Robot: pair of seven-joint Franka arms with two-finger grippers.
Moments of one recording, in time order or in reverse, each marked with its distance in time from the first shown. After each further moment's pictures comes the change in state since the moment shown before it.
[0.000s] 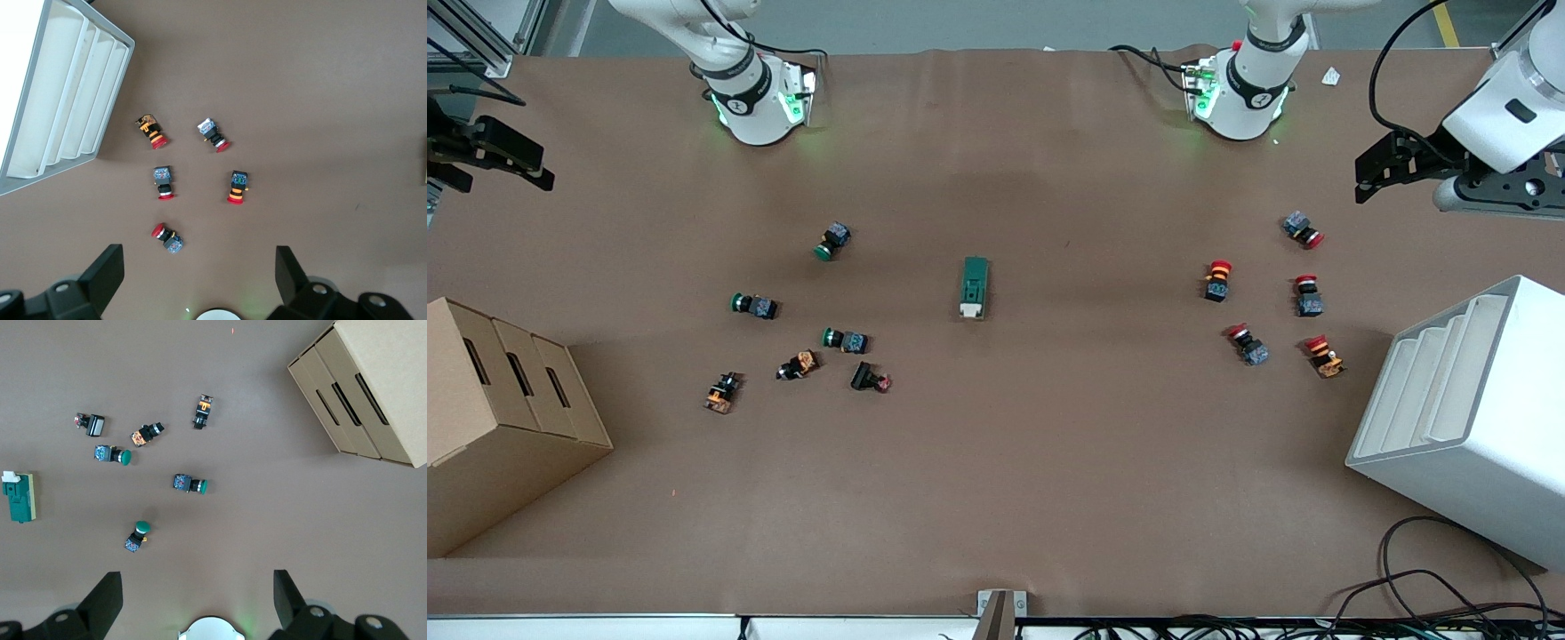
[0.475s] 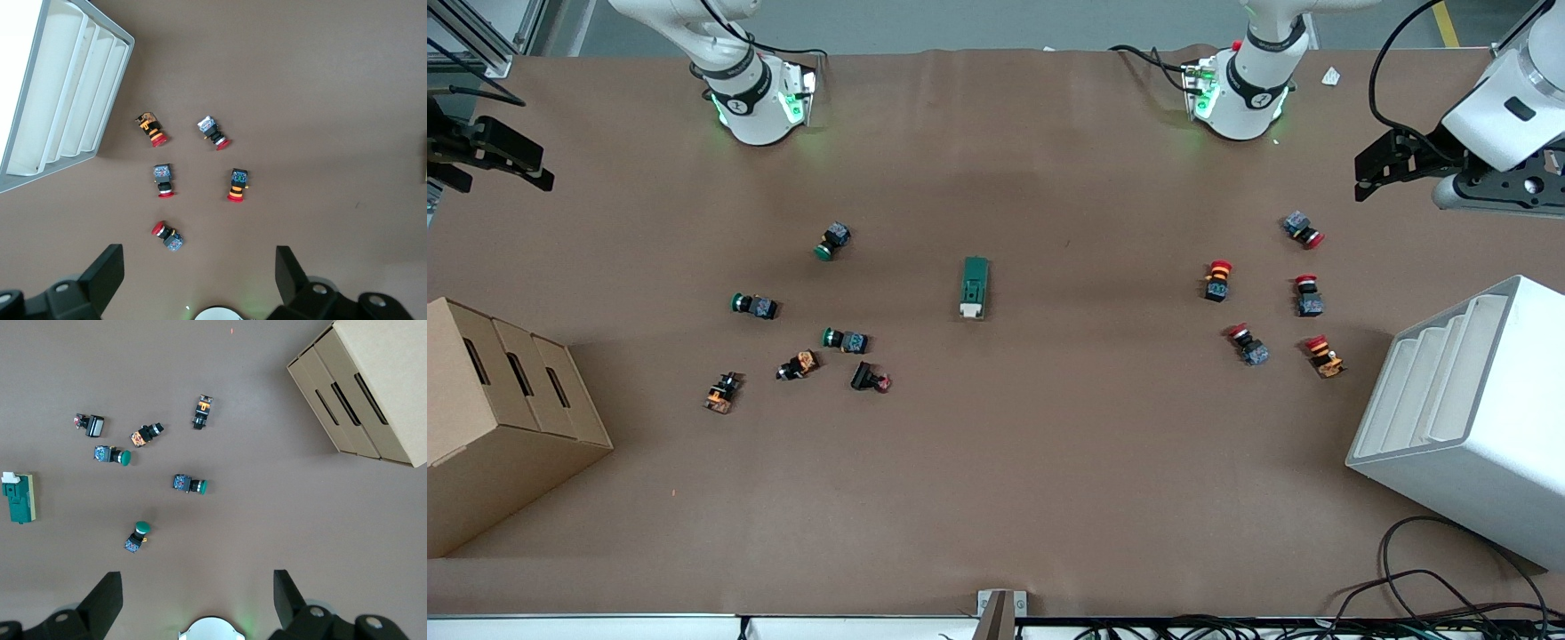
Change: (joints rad) left arm 0.003 -0.002 0.001 -0.002 0.000 -0.009 0.000; right arm 0.000 0.000 0.000 0.000 -0.001 0.000 0.002
